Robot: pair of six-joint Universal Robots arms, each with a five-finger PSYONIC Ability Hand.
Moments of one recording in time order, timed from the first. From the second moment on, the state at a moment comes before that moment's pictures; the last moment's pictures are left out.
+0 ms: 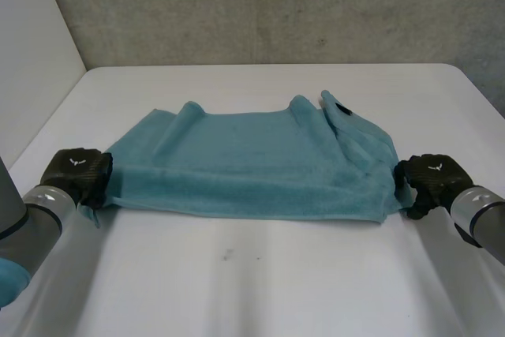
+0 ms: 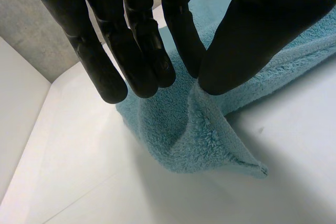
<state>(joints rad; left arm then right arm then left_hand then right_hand) 4.62 -1.89 -1.86 3.39 -1.46 3.55 1.57 -1.06 1.73 -0.21 1.20 2.68 1.15 1.20 1.19 1.20 0.96 0.60 0.71 0.71 0.71 0.51</state>
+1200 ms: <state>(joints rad) 4.63 -1.81 -1.99 3.40 -1.46 3.60 1.55 -1.07 1.56 -0.16 1.32 2.80 0.61 0.60 0.60 0.59 0.42 0.94 1.17 1.18 1.19 0.97</state>
